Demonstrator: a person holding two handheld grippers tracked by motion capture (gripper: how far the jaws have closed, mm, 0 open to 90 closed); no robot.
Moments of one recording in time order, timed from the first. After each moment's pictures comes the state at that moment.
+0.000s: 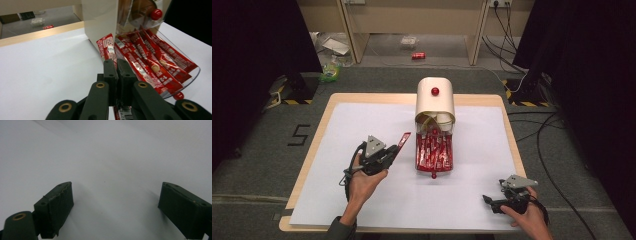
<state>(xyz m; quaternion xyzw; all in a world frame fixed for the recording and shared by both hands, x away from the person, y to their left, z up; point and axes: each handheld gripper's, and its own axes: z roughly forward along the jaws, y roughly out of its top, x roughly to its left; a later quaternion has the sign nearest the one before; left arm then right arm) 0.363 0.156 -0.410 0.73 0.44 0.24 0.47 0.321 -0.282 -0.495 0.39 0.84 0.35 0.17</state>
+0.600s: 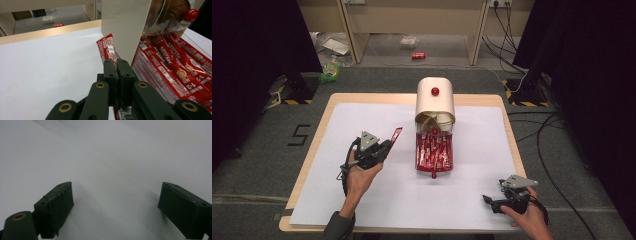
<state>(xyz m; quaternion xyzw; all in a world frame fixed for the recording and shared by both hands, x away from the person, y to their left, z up) 0.384 0.171 -0.420 0.71 0.47 0.26 0.46 0.321 -0.282 -0.495 0.39 0.84 0.35 0.17</state>
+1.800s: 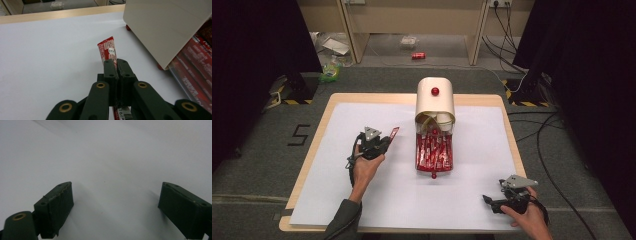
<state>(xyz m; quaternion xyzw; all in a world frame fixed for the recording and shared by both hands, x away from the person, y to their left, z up) 0.433 0.175 -0.461 0.70 0.52 0.25 0.43 0.321 -0.282 -0.496 0.39 0.84 0.35 0.17</state>
